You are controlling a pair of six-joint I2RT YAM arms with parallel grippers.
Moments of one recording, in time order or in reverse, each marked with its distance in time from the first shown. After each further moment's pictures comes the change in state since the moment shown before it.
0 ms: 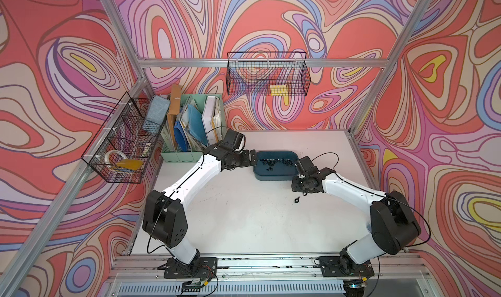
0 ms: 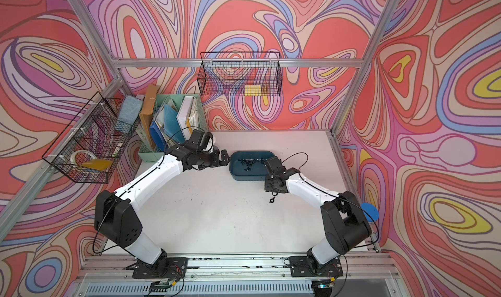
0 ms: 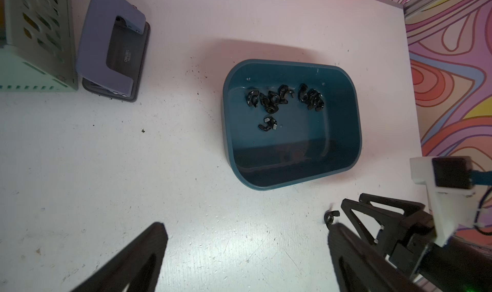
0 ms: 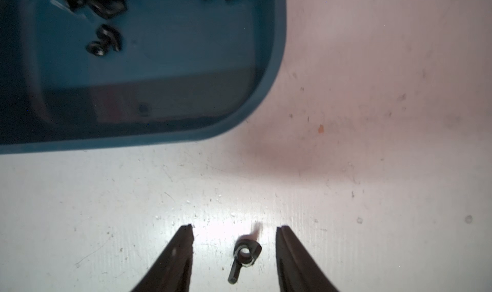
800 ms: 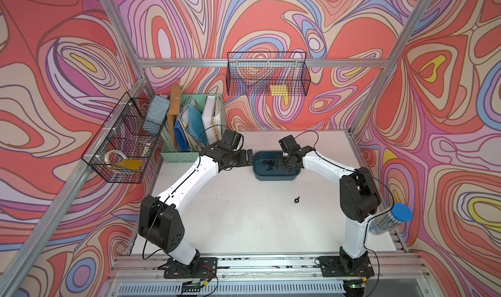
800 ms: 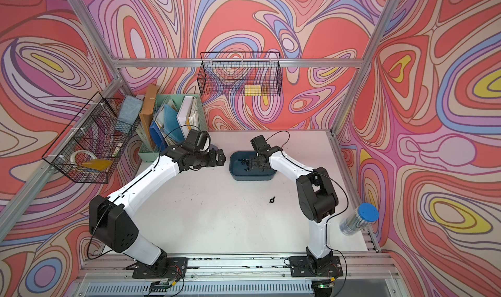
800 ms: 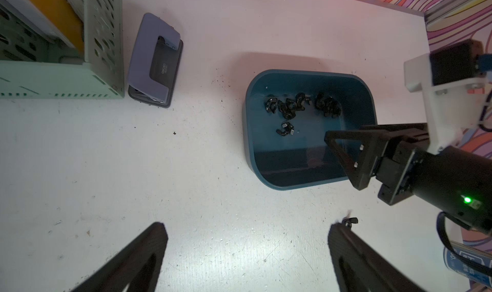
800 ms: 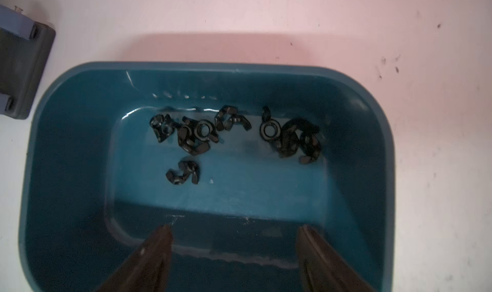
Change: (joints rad) left arm 0.000 -0.055 -0.001 -0.047 -0.109 0.023; right arm 0.000 0.417 0.501 -0.007 0.018 -0.141
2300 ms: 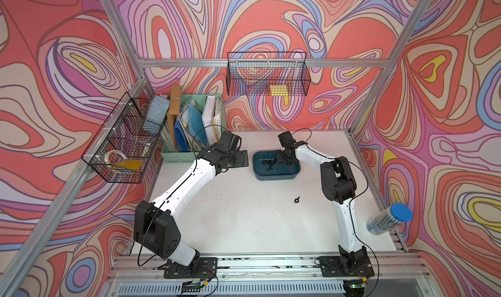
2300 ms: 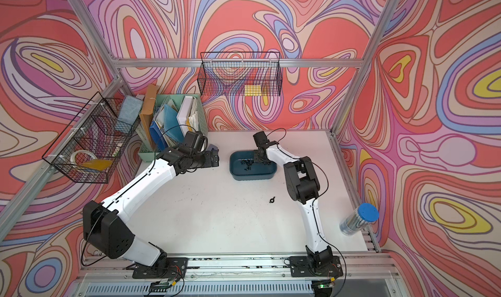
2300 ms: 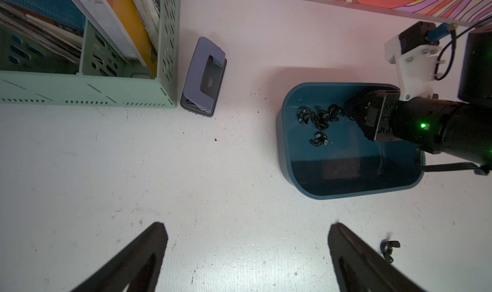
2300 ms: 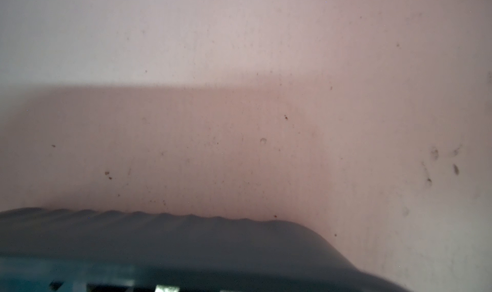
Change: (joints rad) left arm 0.000 -0.048 -0.042 -0.007 -0.150 0.025; right arm -0.098 0.334 0.284 0.031 -0.023 -0.092
